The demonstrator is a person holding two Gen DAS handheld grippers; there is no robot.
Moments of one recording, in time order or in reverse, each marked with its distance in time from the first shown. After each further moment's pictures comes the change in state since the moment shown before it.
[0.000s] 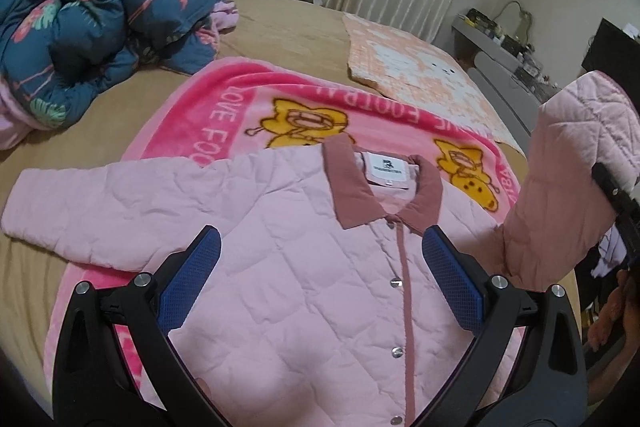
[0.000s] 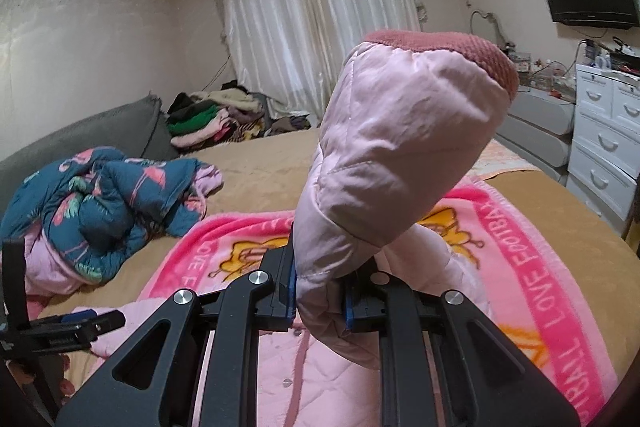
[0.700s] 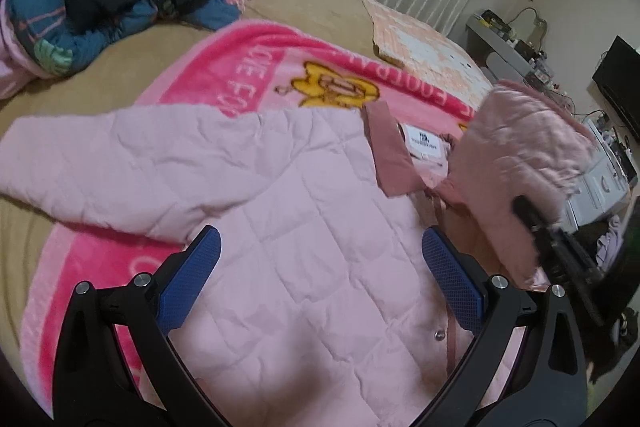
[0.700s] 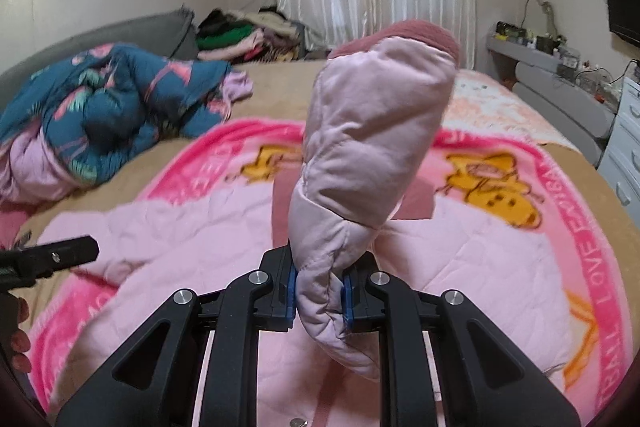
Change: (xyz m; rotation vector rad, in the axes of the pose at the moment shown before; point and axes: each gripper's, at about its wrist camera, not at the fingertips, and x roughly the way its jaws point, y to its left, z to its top) left arm 0.032 0.058 -0.042 -0.080 0.055 -0.020; right arm 0.089 0.081 -0.115 -0.198 0.234 0.040
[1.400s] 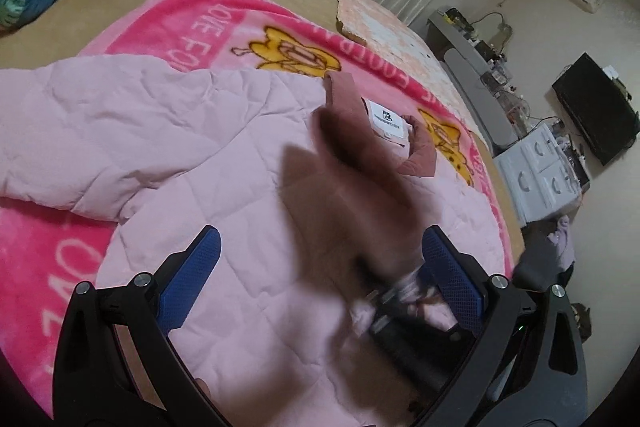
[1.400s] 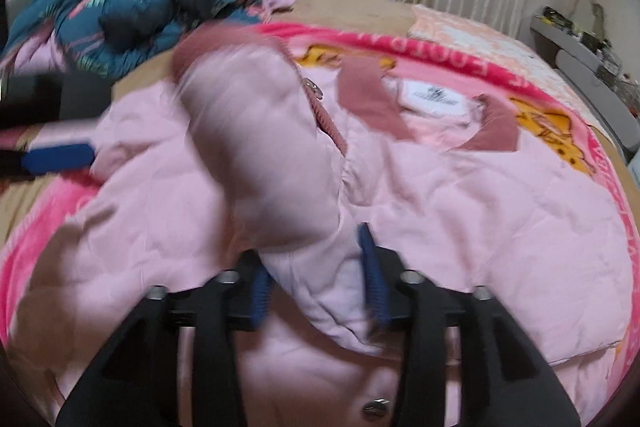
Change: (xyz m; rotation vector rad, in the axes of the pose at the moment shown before) left arm 0.039 0.014 -0.013 -0.066 0.074 -0.245; right arm 0.067 0.071 -0.071 -0.153 0.250 0.079
